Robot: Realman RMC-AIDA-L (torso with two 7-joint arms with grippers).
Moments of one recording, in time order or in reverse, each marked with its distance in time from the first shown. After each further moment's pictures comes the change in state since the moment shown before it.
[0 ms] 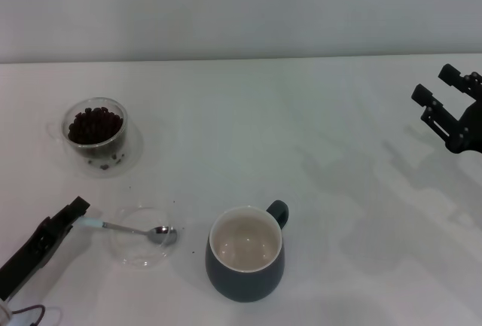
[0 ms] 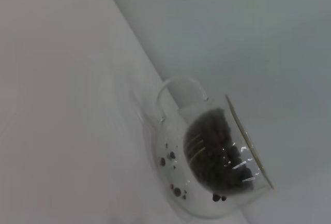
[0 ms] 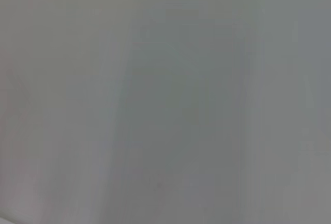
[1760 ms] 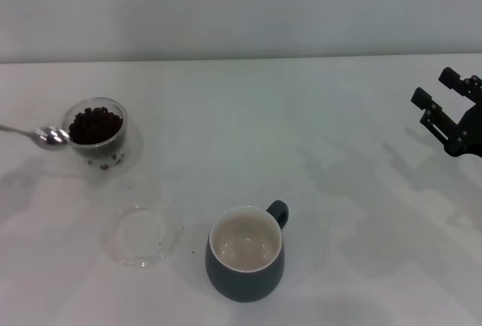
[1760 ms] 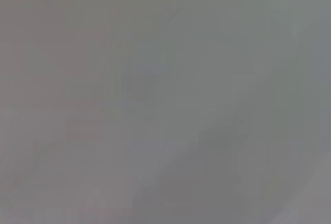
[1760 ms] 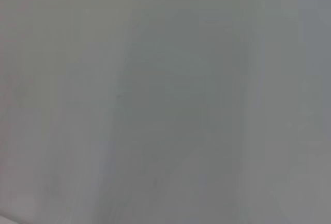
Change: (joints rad) left arm 0.134 0.139 -0.077 0.406 -0.029 0.245 -0.037; right arm -0.009 0.011 0.002 0.000 0.007 0.004 -0.027
